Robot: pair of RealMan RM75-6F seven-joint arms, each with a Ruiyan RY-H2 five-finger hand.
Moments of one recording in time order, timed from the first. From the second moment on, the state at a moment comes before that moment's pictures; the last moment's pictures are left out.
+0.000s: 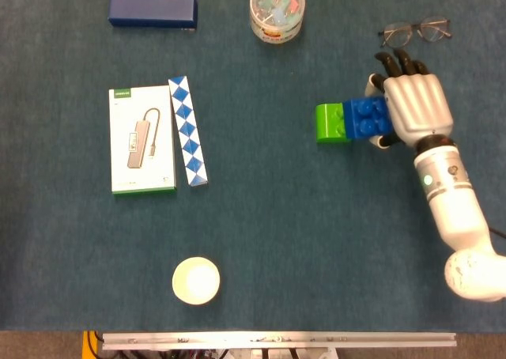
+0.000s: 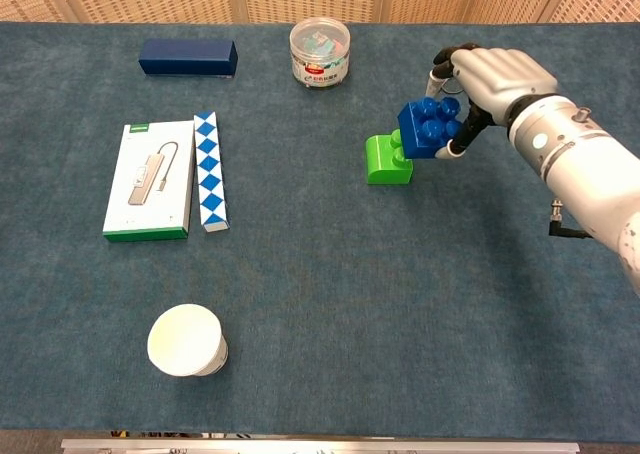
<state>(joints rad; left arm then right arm) -0.05 -1.00 -0.01 -1.65 1.50 1.46 -0.06 0.72 -1.53 0.26 -1.80 -0.65 1.21 -0.84</state>
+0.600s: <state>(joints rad) -0.05 -1.00 -0.01 -1.66 1.49 1.46 -0.07 0.88 -1.53 0.33 -1.82 -0.32 1.25 -1.01</state>
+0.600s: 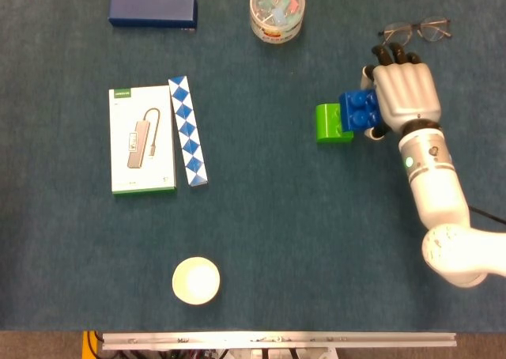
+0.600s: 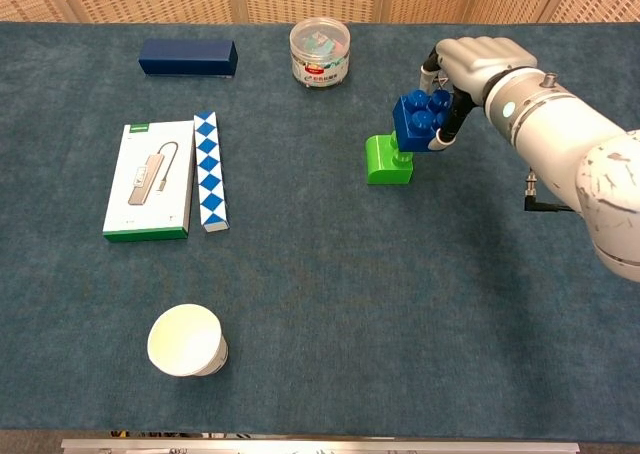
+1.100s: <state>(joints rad) -0.05 -1.00 -0.01 -1.66 1.49 1.46 -0.07 0.95 -1.53 0.31 -1.77 -0.23 1.22 -0.99</state>
